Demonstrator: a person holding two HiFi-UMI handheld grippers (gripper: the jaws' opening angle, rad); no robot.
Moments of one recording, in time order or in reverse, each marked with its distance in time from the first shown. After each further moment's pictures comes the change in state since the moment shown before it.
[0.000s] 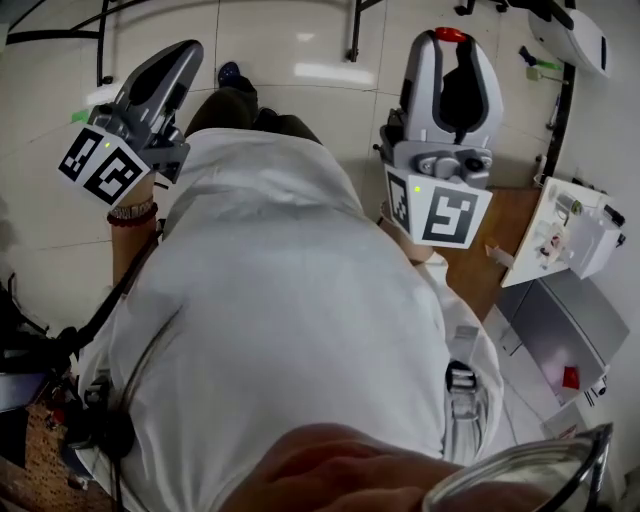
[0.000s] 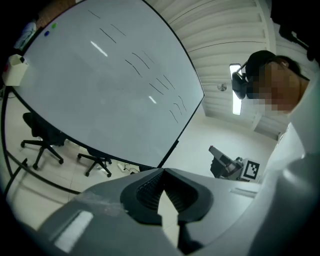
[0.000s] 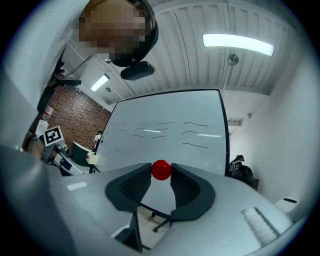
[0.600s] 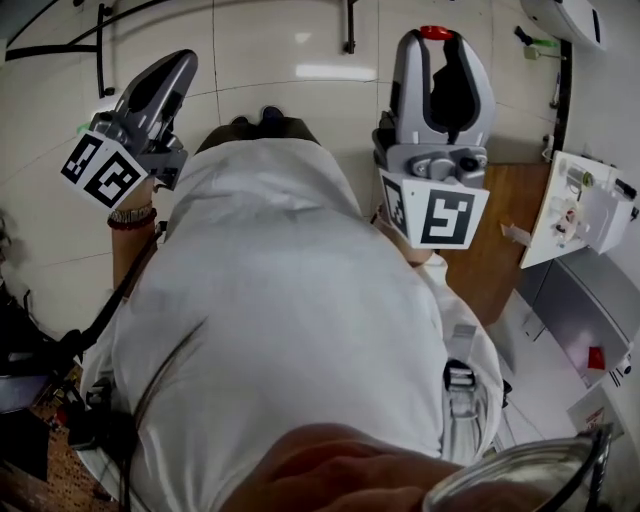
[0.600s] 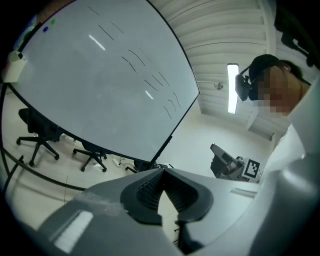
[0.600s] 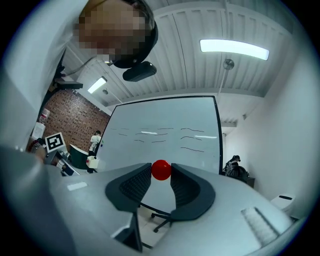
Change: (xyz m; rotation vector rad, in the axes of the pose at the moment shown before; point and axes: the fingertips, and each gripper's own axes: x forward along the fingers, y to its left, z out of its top) left arm 0.000 -0.005 -0.018 -0.015 0.071 -0.065; right arm -0.027 0.006 0.004 0.016 0.001 -0.046
